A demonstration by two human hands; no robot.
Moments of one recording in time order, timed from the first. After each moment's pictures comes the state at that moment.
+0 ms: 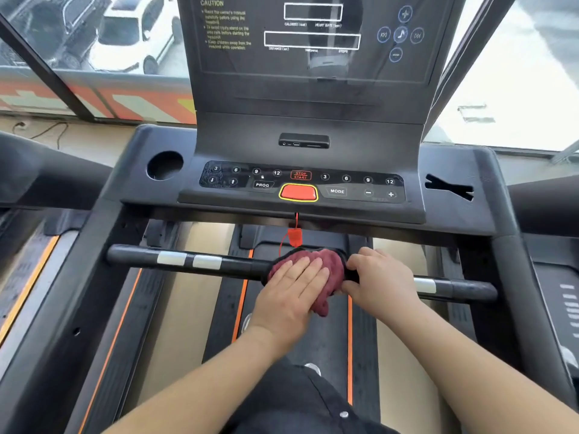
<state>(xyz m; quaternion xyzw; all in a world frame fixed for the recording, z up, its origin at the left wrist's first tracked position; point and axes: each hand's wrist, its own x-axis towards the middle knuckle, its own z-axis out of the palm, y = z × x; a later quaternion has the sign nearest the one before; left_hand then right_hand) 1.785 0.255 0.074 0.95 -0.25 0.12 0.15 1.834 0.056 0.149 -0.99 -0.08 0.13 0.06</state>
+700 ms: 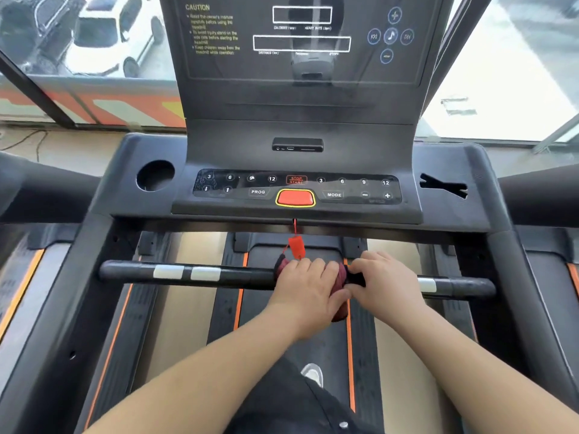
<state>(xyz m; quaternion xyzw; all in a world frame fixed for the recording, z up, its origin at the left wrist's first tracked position) 1.825 0.226 0.113 0.97 -0.21 -0.08 0.07 1.834 0.051 0.144 -0.99 -0.06 0.13 0.07</state>
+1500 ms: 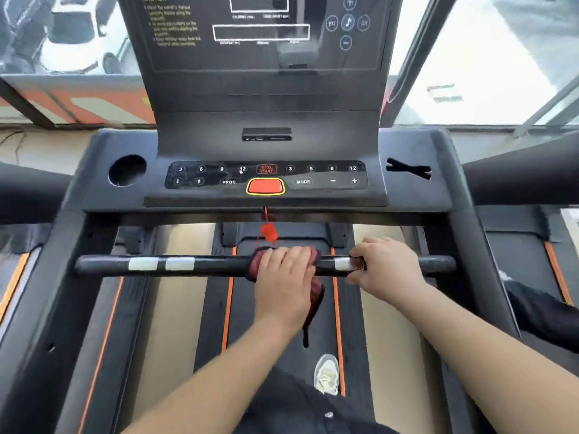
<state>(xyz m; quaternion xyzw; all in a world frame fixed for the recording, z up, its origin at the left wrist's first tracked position) 1.794 0.200 0.101 0.98 -0.12 0.00 0.17 1.827 -0.004 0.160 -0.99 -0.06 0.15 0.03</state>
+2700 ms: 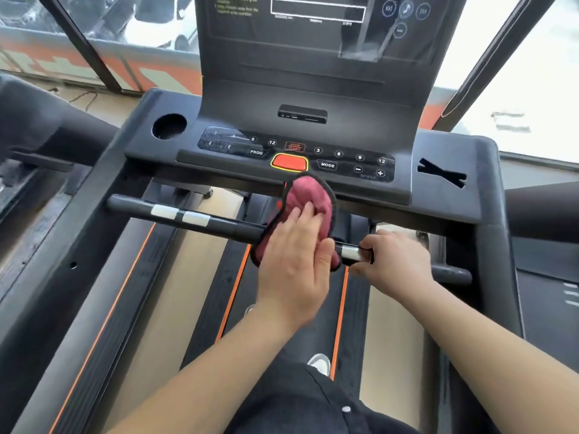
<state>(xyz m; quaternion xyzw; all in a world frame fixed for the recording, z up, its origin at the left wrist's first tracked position) 1.758 0.169 0.157 0.93 -0.01 0.12 0.34 1.830 -0.013 0.155 -0.99 -0.10 0.14 0.04</state>
